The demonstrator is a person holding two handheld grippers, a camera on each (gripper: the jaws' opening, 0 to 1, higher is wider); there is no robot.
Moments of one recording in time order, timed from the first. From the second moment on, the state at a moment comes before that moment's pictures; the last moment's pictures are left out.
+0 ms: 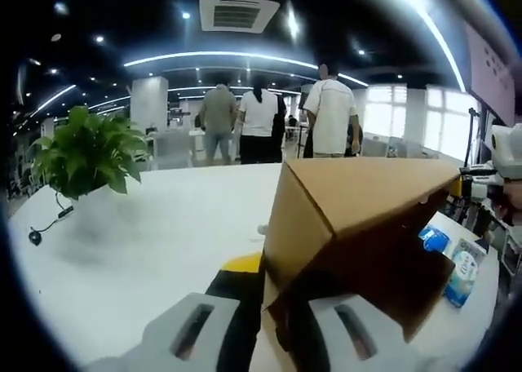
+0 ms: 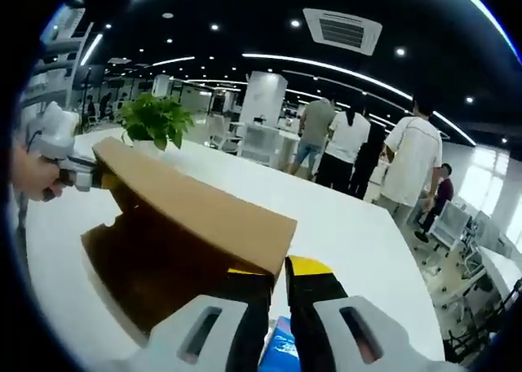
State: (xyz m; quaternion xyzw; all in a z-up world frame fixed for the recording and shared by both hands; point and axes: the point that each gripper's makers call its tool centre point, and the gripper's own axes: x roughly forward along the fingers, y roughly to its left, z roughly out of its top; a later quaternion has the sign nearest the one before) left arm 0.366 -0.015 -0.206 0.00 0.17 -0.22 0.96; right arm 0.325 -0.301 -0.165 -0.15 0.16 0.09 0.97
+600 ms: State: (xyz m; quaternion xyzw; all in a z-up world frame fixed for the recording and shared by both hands) left arm 0.330 -0.020 -0.197 -0.16 0.23 -0.26 0.92; right arm 0.327 -0.309 -0.165 -0.13 0.18 0.04 0.97
